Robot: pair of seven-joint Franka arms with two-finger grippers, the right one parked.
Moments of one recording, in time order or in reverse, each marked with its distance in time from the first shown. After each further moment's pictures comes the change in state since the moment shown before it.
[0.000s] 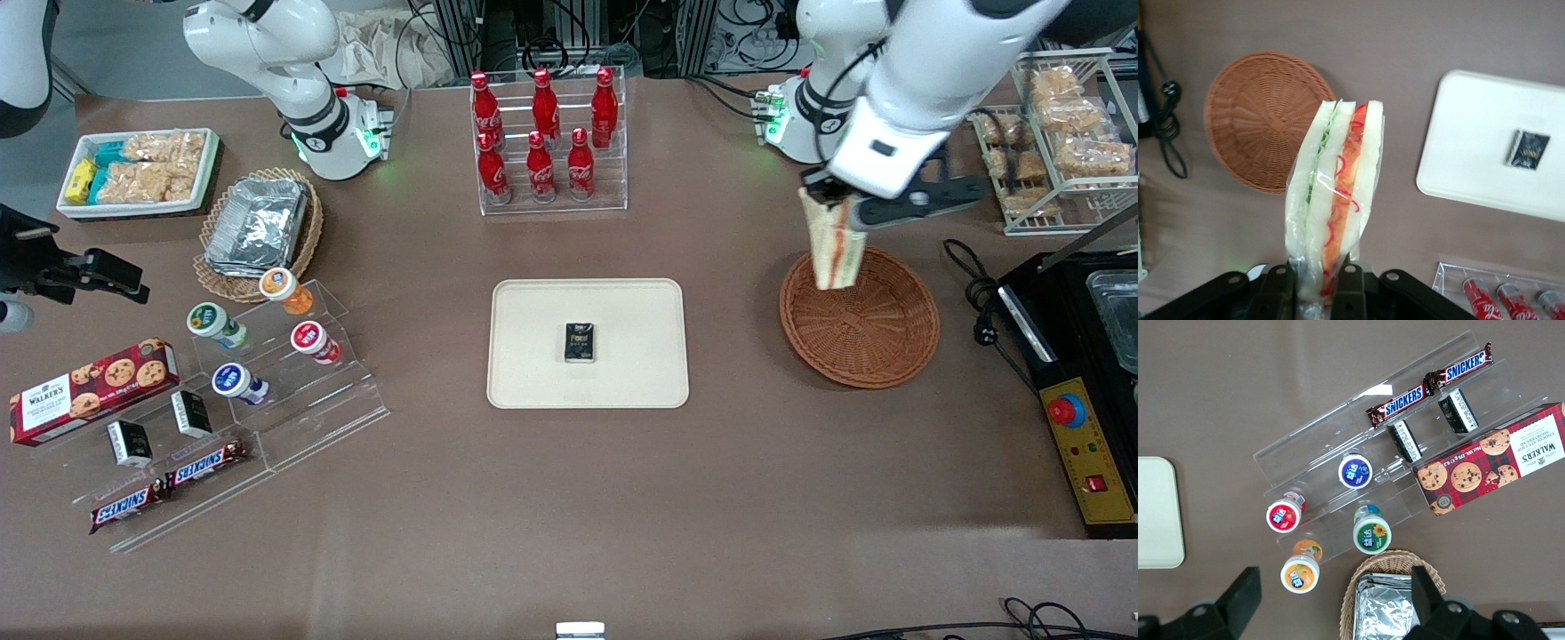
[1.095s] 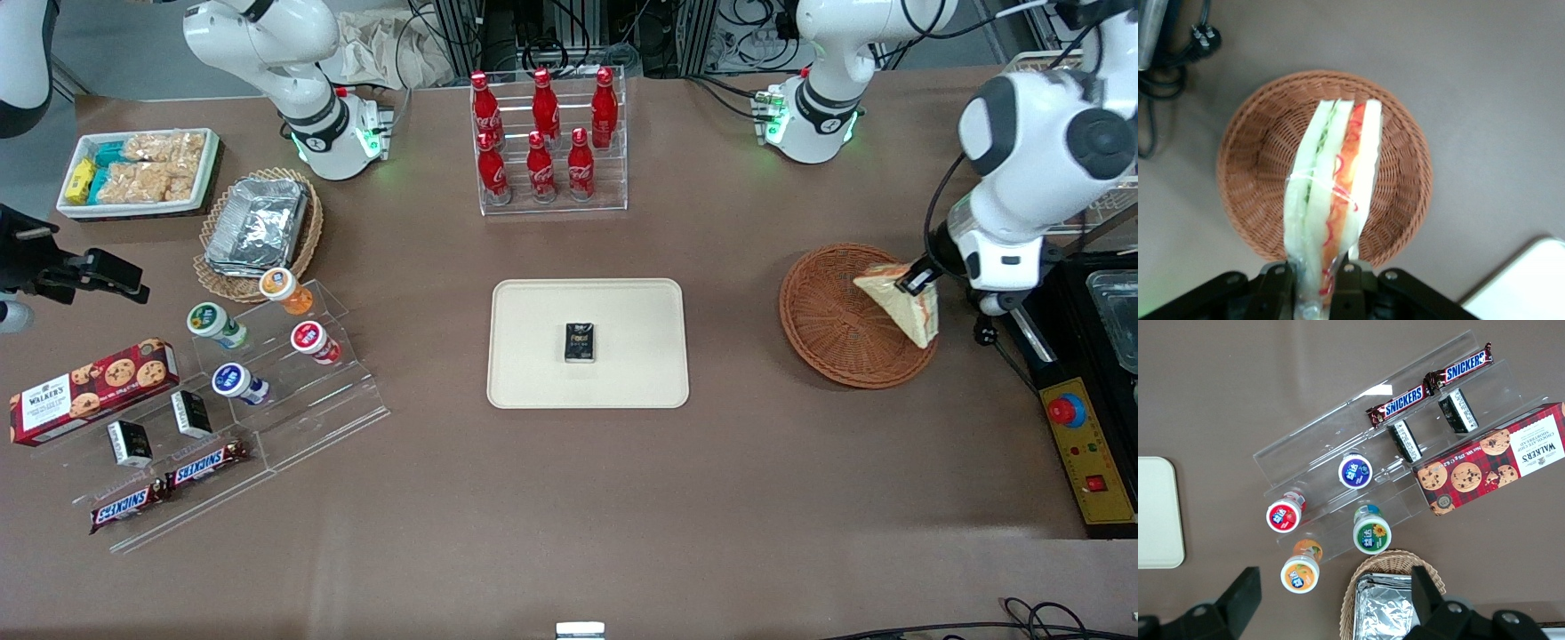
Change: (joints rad) arm 0.010 -0.077 0.417 -0.485 -0.018 0.478 -0.148
